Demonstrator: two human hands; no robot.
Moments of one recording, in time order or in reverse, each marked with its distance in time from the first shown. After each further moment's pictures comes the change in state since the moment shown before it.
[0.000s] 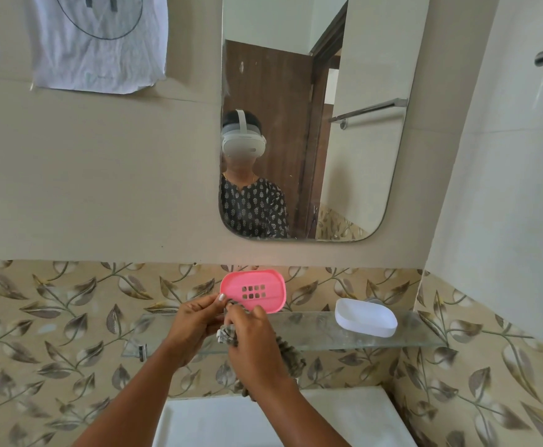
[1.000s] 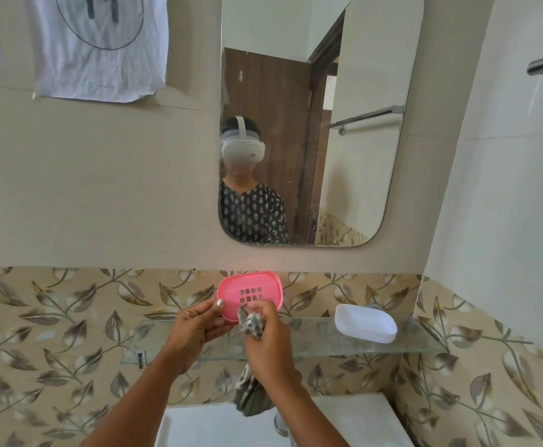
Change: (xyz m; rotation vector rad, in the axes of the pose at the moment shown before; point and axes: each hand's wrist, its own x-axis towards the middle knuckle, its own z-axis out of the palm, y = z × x) left_hand 0.000 0.001 0.001 -0.060 0.051 -0.026; right_hand 0.002 0.017 -0.007 0.363 0.094 0.320
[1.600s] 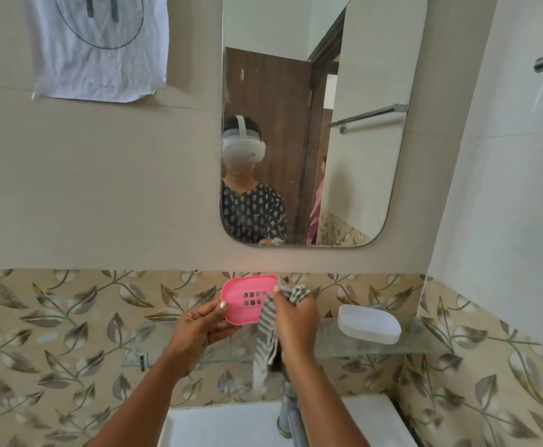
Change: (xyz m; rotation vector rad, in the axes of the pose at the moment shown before) left_hand -0.001 0.000 -0.001 0.004 -0.027 0.004; right_hand 0.032 -0.019 -0.028 0.382 0.316 0.346
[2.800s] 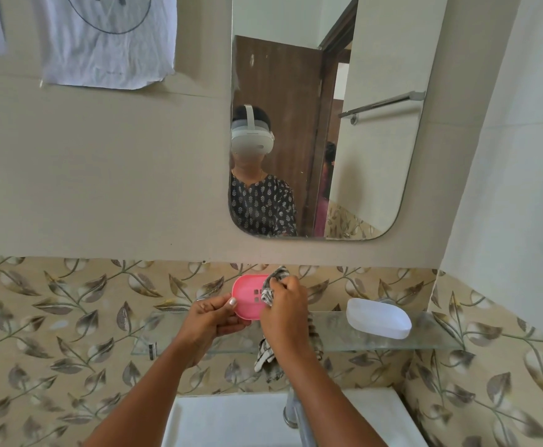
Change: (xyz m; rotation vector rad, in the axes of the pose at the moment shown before) left_hand -0.003 0.001 0.004 0.121 -0.018 -0.007; right_hand 0.000 0.014 0.018 -0.794 -0.197 -0.492
